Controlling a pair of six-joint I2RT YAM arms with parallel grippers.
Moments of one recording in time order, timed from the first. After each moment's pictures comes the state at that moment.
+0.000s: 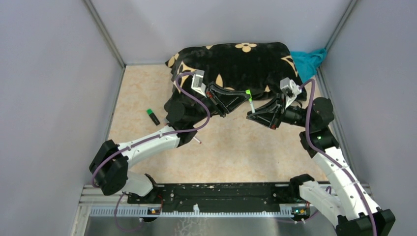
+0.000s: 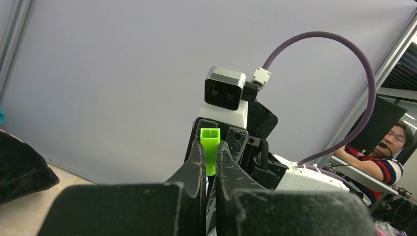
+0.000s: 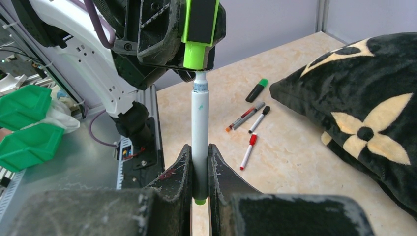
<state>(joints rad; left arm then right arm) -0.87 1.40 0.93 1.12 0.34 -0.82 0.29 0.81 0.79 0.19 -1.03 0.36</state>
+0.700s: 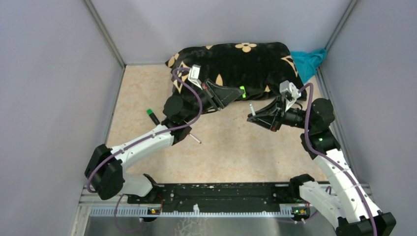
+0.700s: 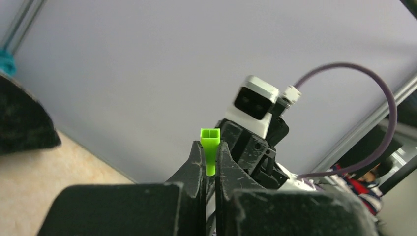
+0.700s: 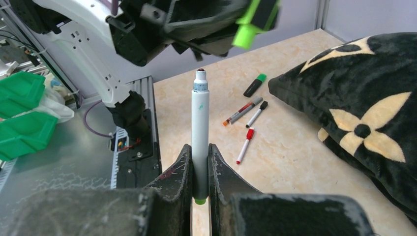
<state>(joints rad) -0.83 1.34 0.93 0.95 0.31 -0.94 0.29 0.79 0.79 0.13 -1.04 0.29</state>
